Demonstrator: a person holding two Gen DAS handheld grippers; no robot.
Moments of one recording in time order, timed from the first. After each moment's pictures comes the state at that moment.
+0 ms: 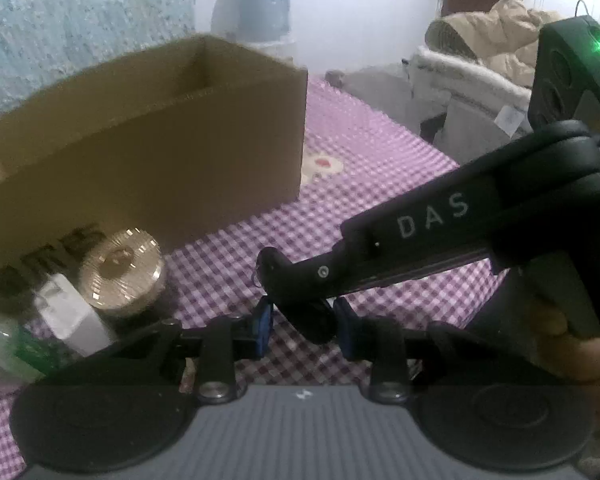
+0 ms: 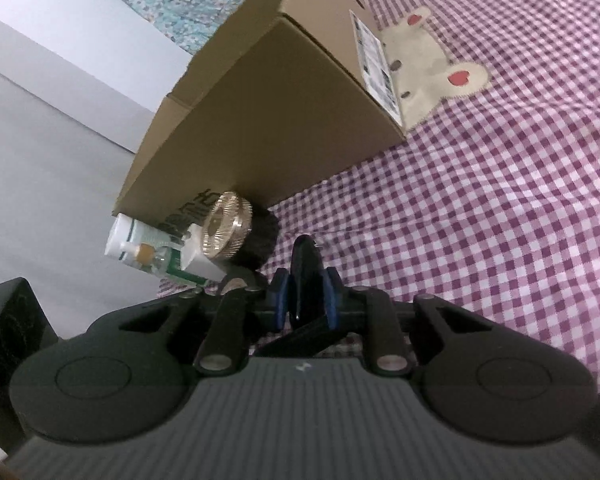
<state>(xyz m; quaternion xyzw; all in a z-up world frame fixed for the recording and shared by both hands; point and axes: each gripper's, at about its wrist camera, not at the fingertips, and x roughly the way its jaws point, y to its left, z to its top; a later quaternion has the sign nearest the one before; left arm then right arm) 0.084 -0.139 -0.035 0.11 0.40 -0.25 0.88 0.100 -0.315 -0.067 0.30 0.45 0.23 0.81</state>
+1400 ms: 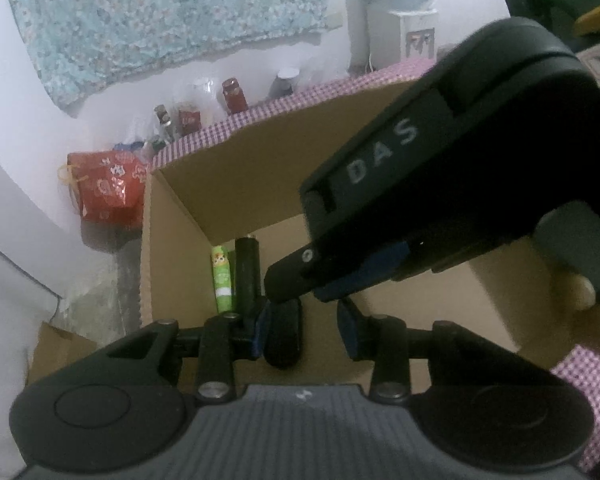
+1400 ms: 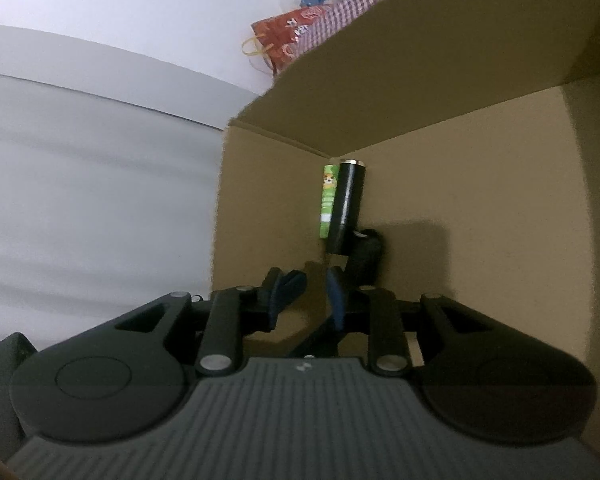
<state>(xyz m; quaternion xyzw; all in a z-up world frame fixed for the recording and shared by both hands) 0.254 -0.049 0.040 0.15 0.46 -0.07 0.87 0.342 -0.154 -0.022 0.32 0.56 0.31 0.70</state>
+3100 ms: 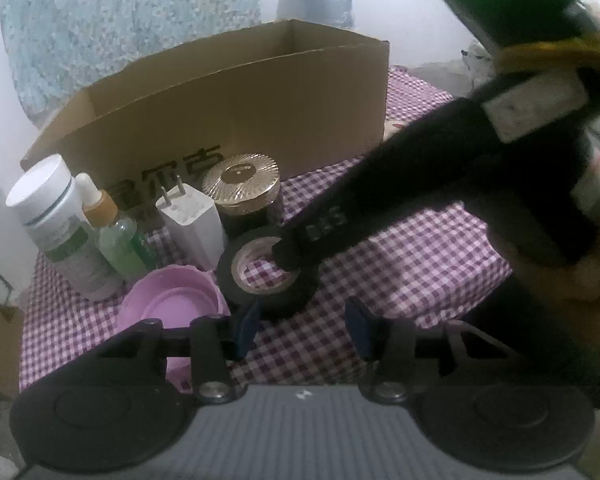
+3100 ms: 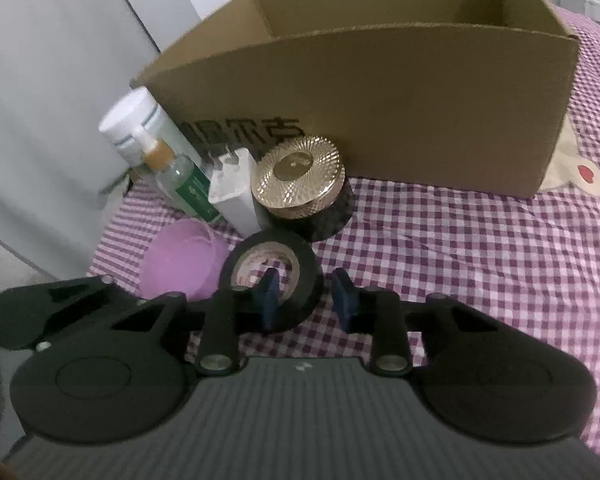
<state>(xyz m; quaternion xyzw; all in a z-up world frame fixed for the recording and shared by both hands) 0.032 -0.122 -0.041 0.12 0.41 -0.16 0.89 0.105 -0.202 -0.060 0.04 0.46 0.28 0.84</state>
